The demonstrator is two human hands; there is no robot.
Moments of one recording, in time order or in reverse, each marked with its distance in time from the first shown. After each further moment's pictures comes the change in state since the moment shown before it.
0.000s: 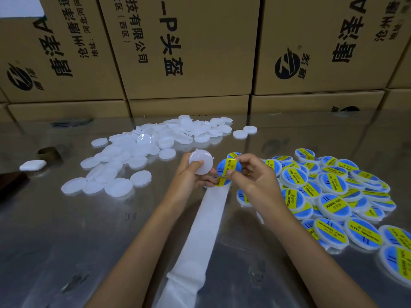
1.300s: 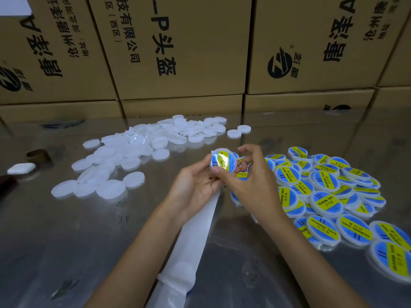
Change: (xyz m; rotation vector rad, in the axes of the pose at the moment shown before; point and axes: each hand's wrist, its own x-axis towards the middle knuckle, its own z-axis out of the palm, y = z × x) left_hand -0.025 0.017 0.027 -0.565 -0.350 -0.242; right_hand 0.004 0.014 -0.007 -0.469 0.189 -0.155
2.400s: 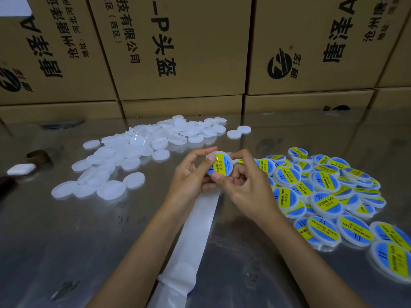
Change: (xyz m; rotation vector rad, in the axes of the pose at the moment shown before) left_hand -0.001 -0.002 -0.007 0.456 0.196 0.338; right_hand -0.005 -0.007 0.002 0.222 -0.163 -0.039
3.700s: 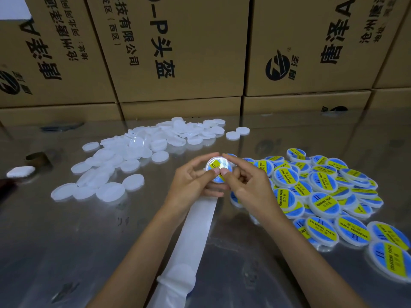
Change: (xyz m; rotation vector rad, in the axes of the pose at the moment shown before) left_hand 0.002 -0.009 -0.010 0.130 -0.122 -0.001; right_hand 0.005 0.005 -0.003 0.093 0.030 0.126
